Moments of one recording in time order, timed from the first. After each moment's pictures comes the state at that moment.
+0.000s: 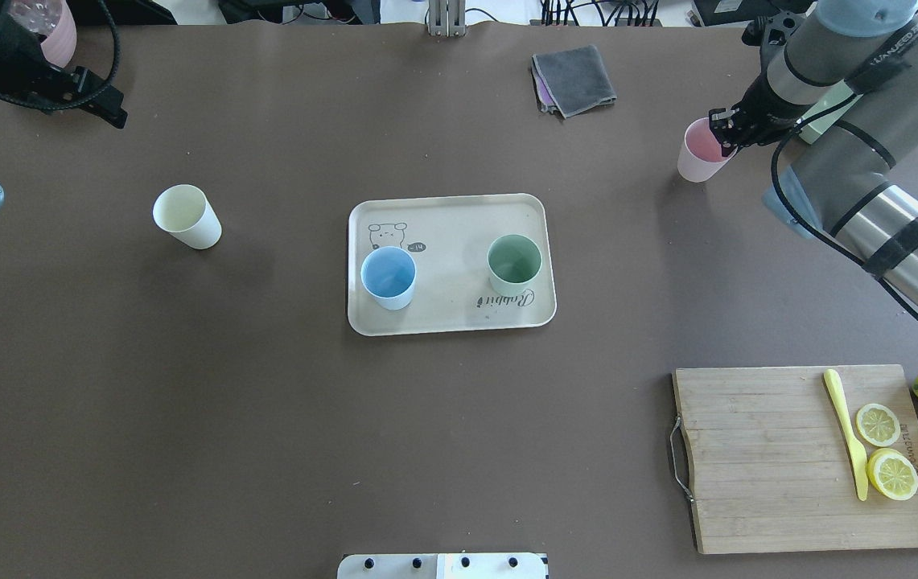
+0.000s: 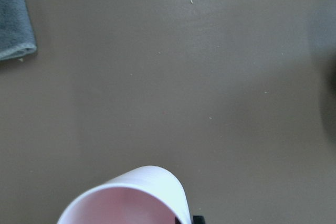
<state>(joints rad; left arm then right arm) -1.13 -1.96 -1.79 -1.63 -2.16 -0.51 1.05 -1.05 1.31 -1.25 2.14 0.82</state>
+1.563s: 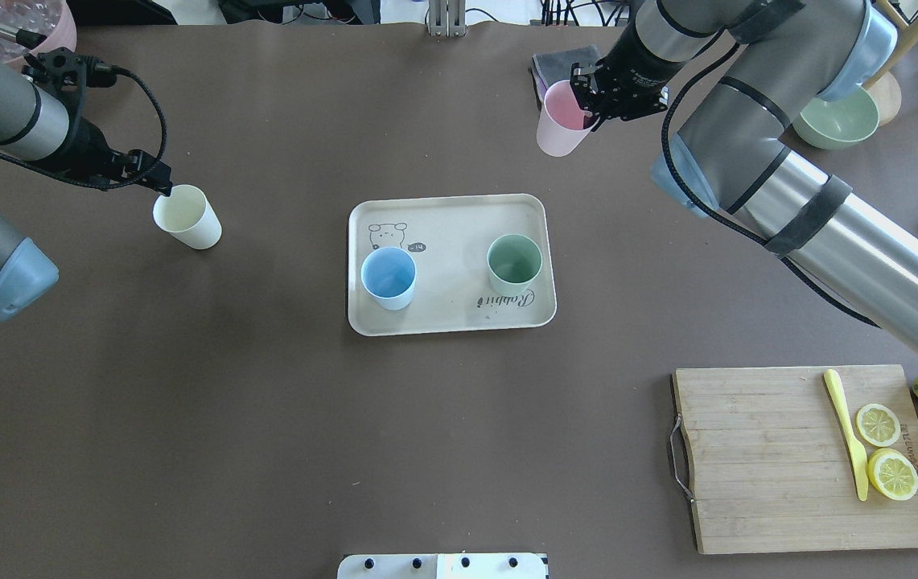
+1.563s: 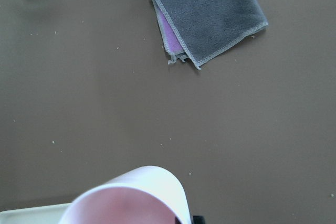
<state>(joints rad) -0.98 -1.89 -1.59 -1.98 -2.12 -0.77 0.94 -0.84 1.42 -1.33 2.20 1.12</state>
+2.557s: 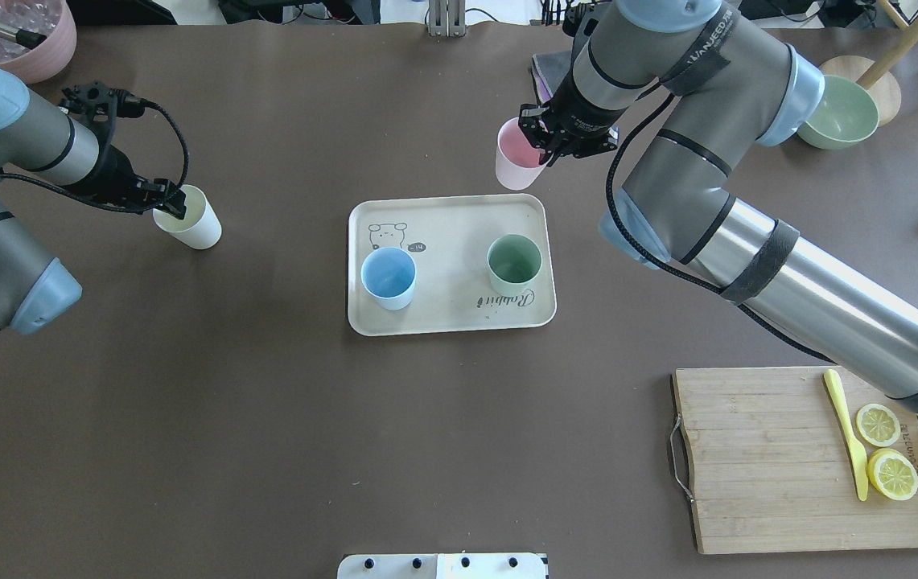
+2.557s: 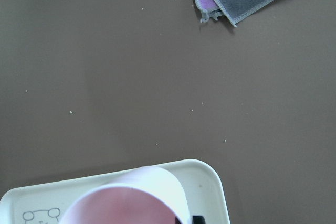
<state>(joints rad) -0.93 -1.91 -1.51 -2.05 -2.12 -0.77 0.83 -0.82 1.46 -1.36 2.11 1.19</state>
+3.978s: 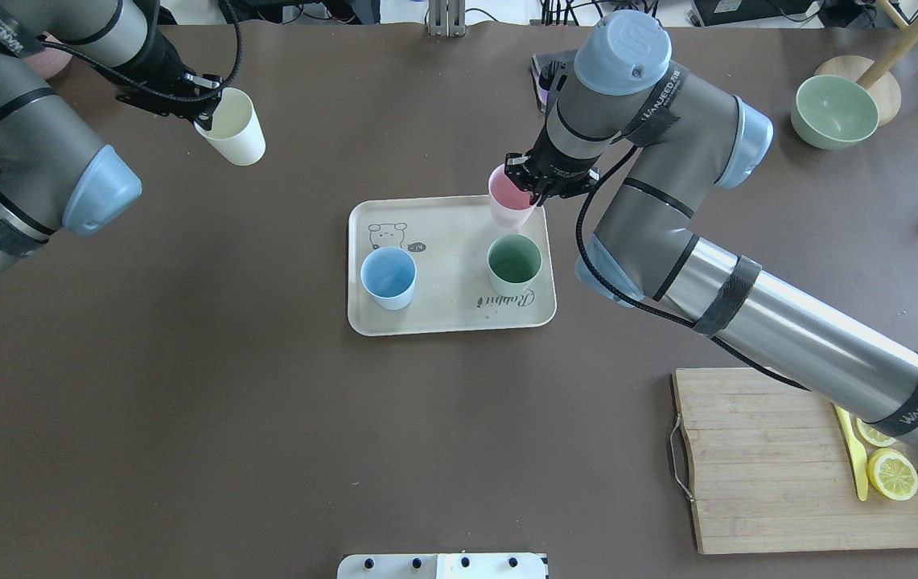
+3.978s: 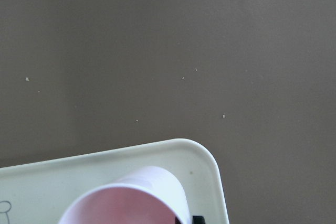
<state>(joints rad) -0.99 -2.18 -1.58 -1.69 -2.12 -0.85 0.76 -0.82 1.38 -1.34 2.06 1.18</state>
